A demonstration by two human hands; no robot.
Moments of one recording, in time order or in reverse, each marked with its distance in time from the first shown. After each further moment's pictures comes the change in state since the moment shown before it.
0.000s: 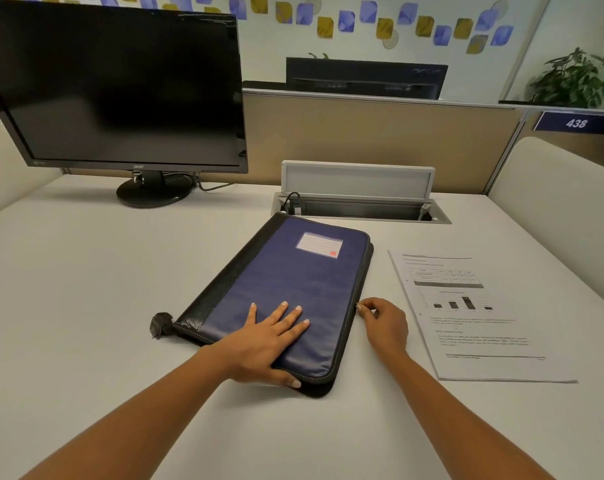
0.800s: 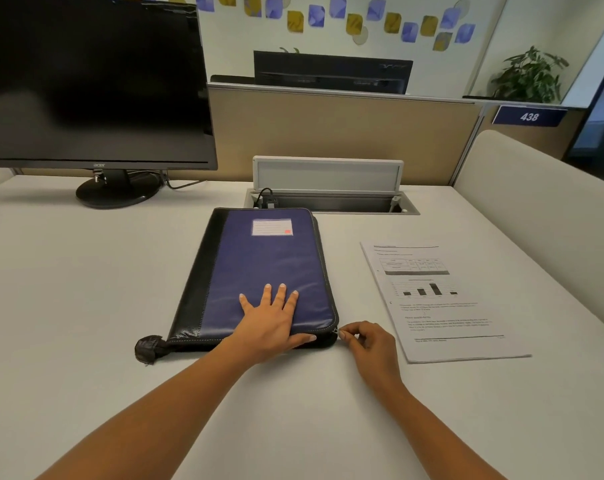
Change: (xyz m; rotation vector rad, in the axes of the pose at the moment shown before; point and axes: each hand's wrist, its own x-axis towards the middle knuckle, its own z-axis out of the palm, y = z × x) left_hand 0.055 0.039 -0.014 -0.045 0.080 -0.298; right_hand -0.052 0.026 -0.027 0.152 -0.062 -0.093
